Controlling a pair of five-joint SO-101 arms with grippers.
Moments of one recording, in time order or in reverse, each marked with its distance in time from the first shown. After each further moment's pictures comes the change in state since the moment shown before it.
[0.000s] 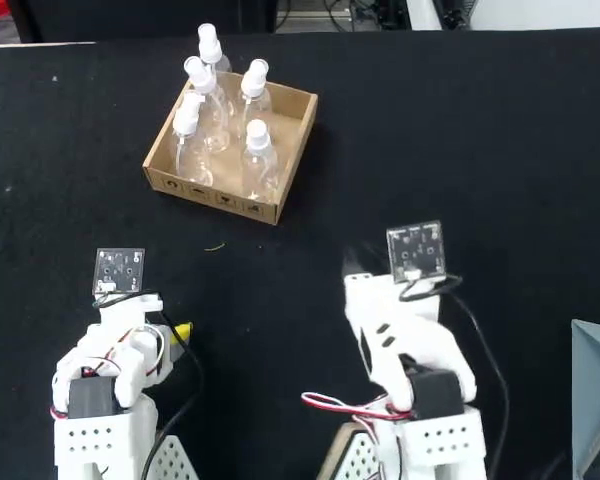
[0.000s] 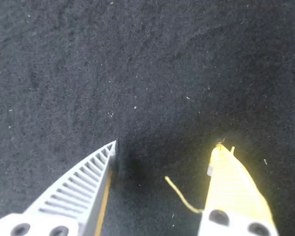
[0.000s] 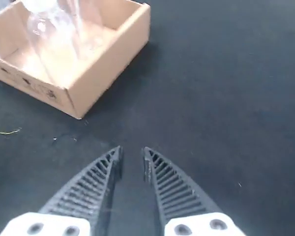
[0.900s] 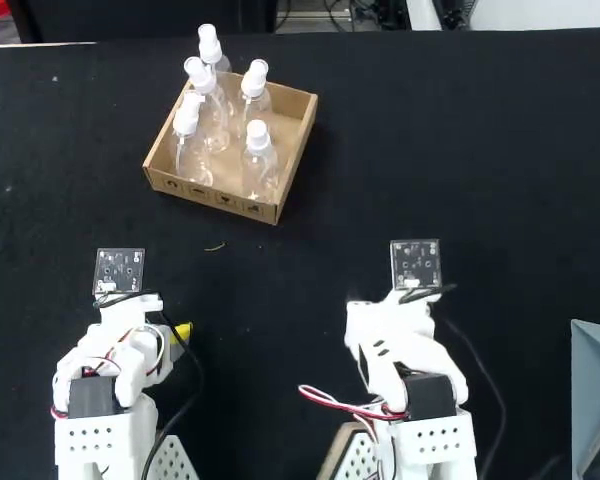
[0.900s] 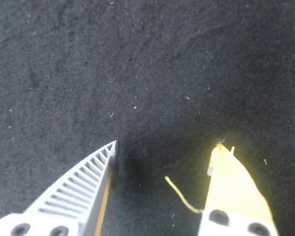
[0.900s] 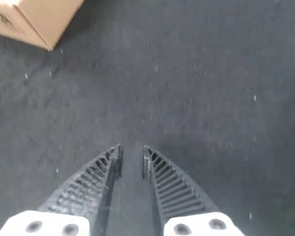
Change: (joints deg) left arm 0.0 0.0 0.0 0.0 0.0; right arm 0.5 -5.9 7.4 14.6 -7.9
